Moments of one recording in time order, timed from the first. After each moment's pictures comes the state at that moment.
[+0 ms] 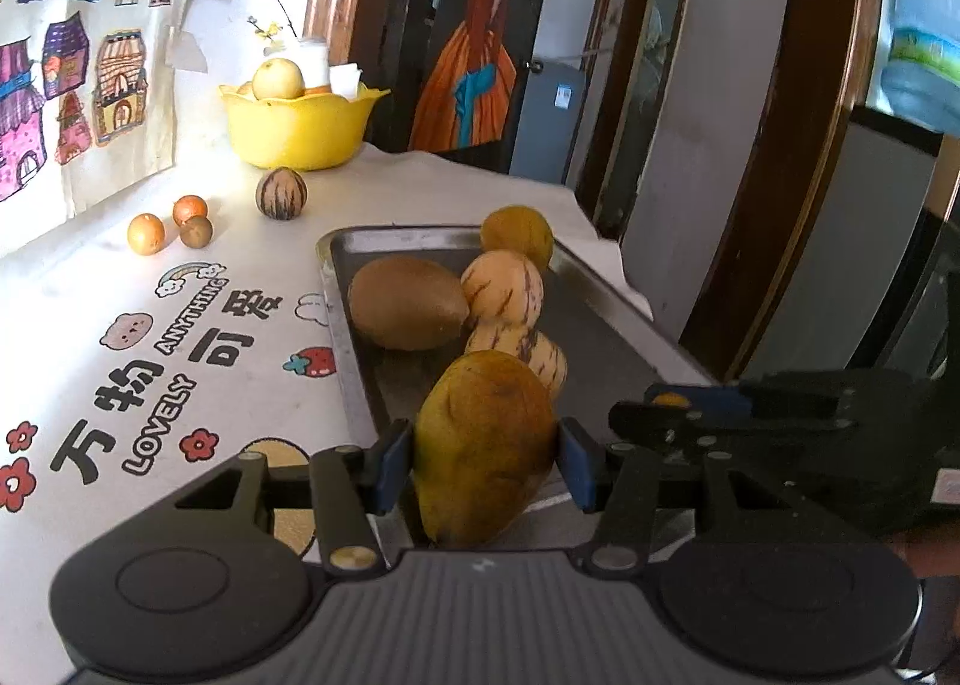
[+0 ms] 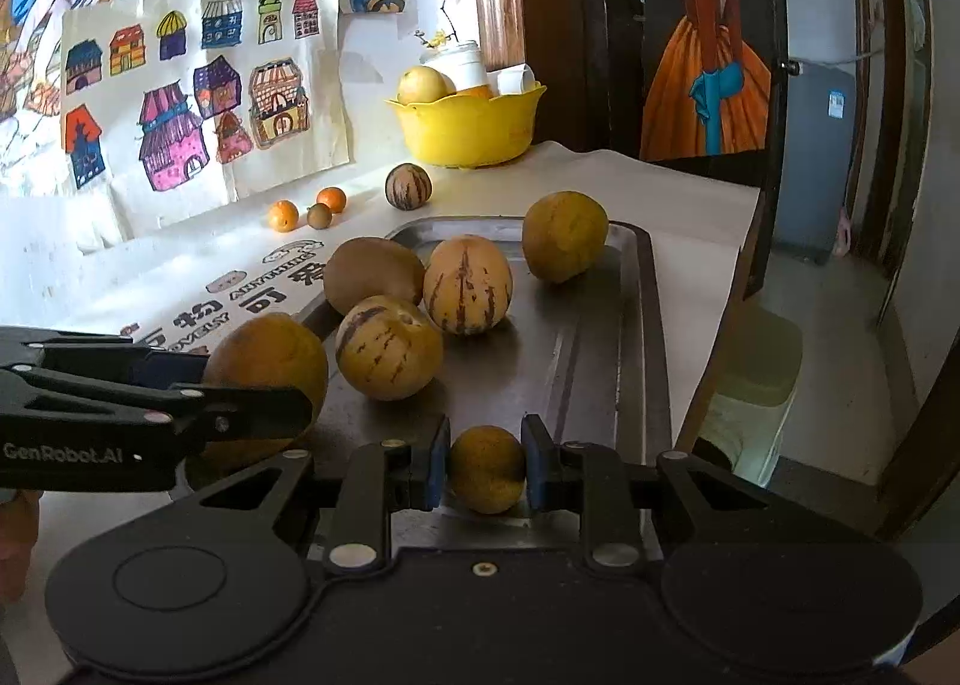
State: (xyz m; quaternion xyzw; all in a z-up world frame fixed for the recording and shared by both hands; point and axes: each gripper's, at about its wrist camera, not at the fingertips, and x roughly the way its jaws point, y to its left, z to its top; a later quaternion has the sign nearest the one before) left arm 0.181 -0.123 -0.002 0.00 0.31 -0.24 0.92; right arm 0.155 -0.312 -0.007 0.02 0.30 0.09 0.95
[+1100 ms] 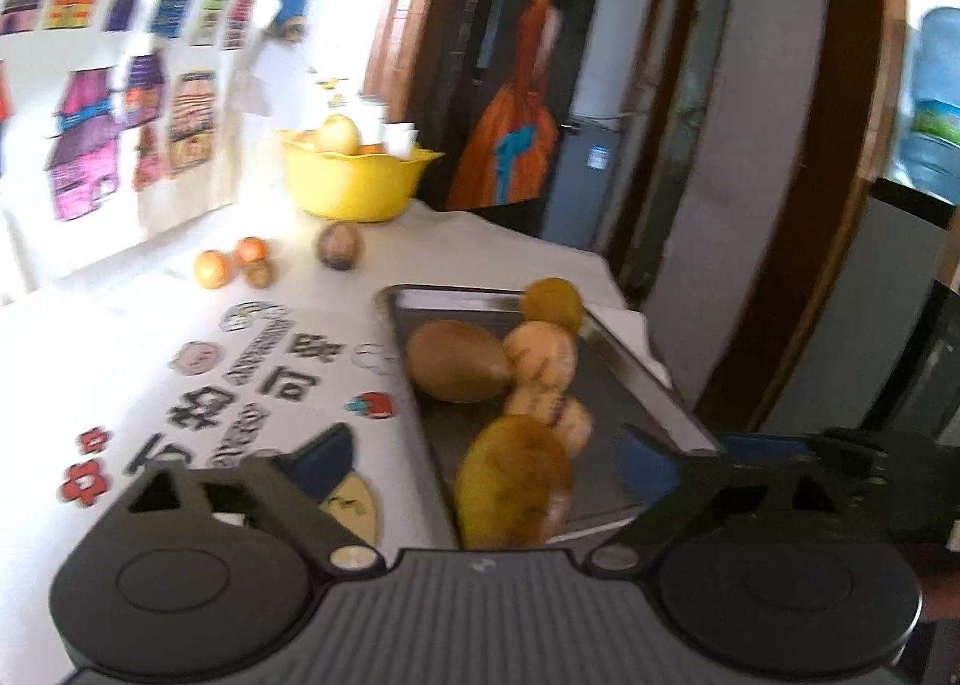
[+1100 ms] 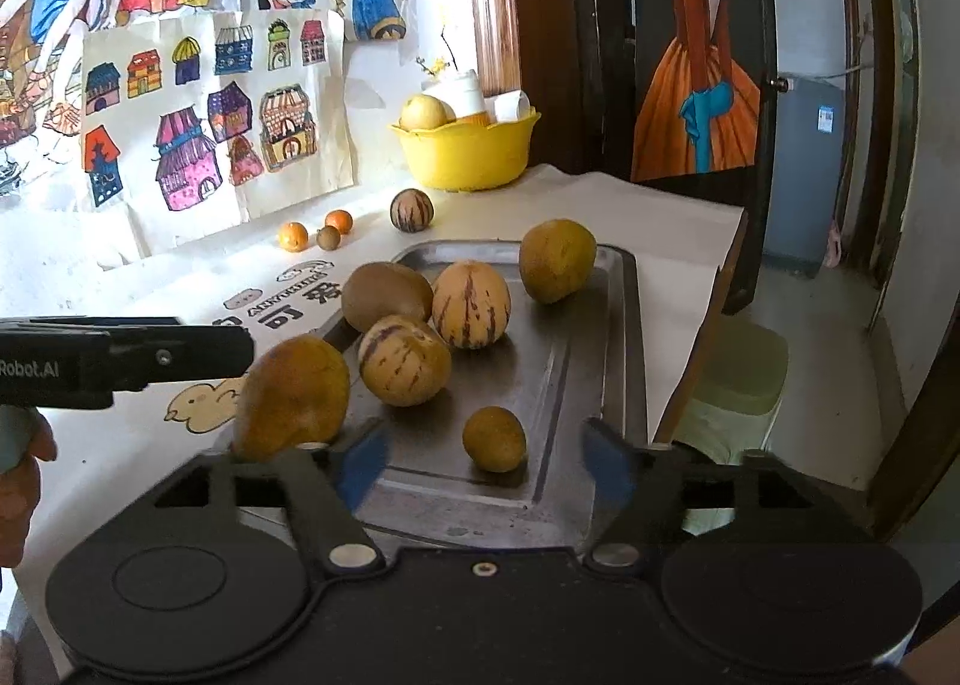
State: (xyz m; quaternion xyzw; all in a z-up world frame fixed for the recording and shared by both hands) left arm 0.157 -0.091 0.025 -0.05 0.27 -0.19 0.94; right arm 0.125 -0.311 0.015 0.02 0.28 0.08 0.96
